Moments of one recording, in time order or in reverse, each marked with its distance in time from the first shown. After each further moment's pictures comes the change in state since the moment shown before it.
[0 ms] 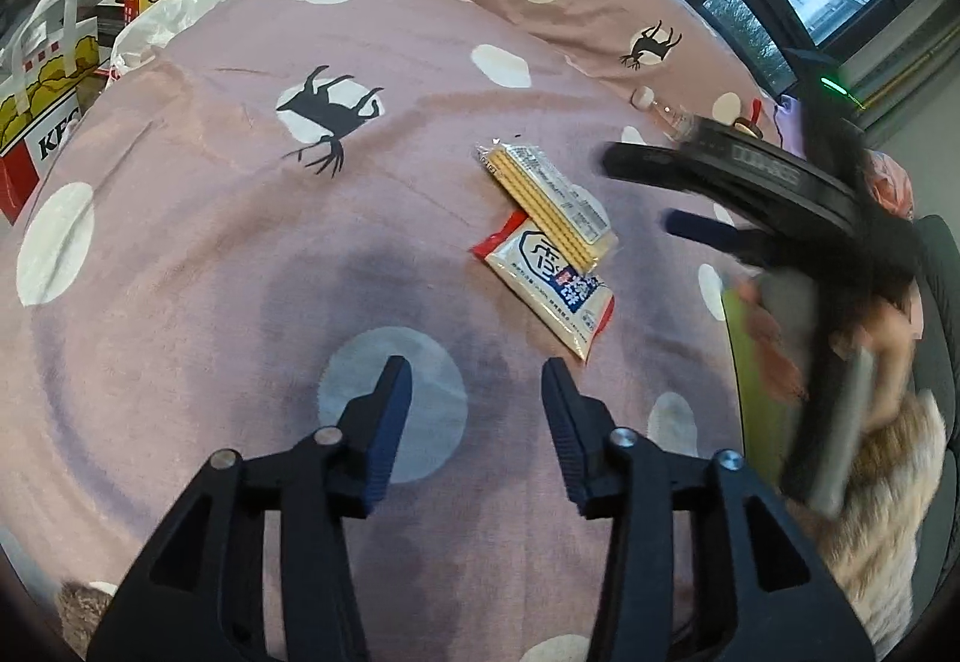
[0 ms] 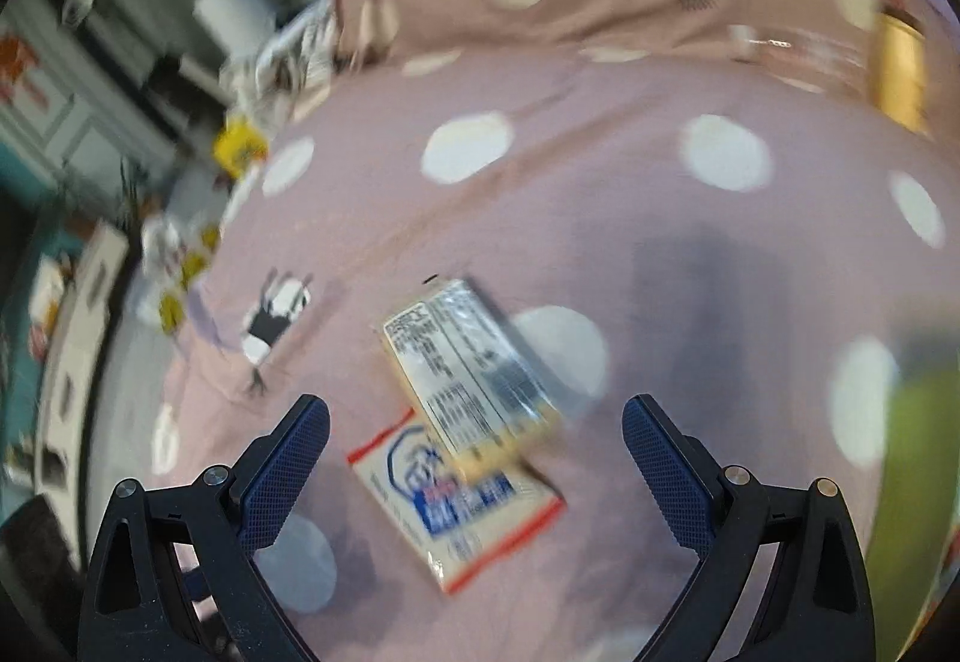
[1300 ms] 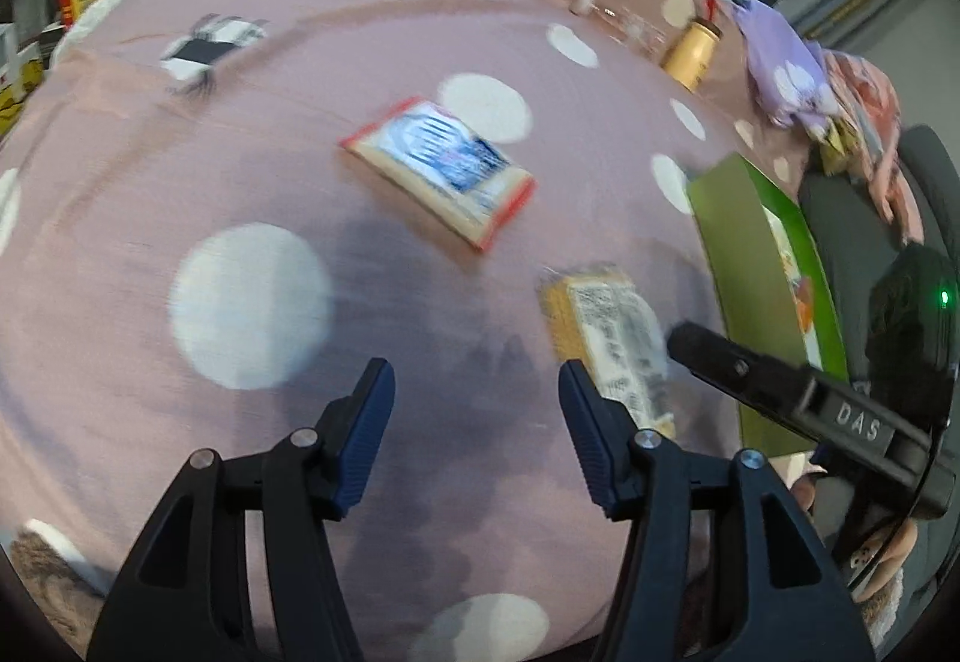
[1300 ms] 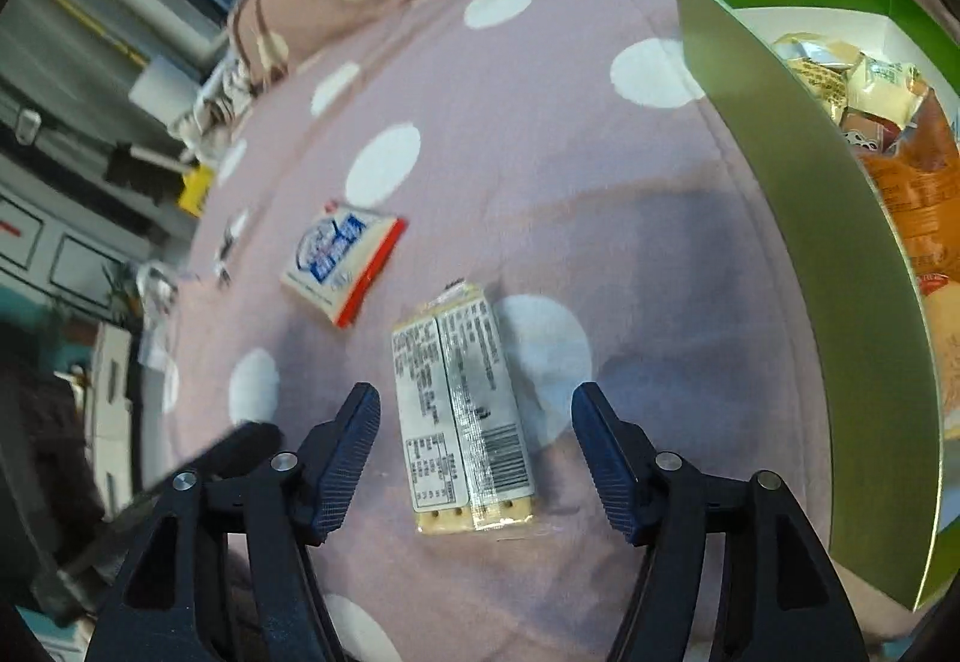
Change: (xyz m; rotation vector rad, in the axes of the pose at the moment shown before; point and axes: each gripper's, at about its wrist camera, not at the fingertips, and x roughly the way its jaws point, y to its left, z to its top) left arm 0.031 -0.061 -0.041 0.134 0.140 -0.031; right arm -0.076 -0.072 -0.158 0.353 -0.052 0.046
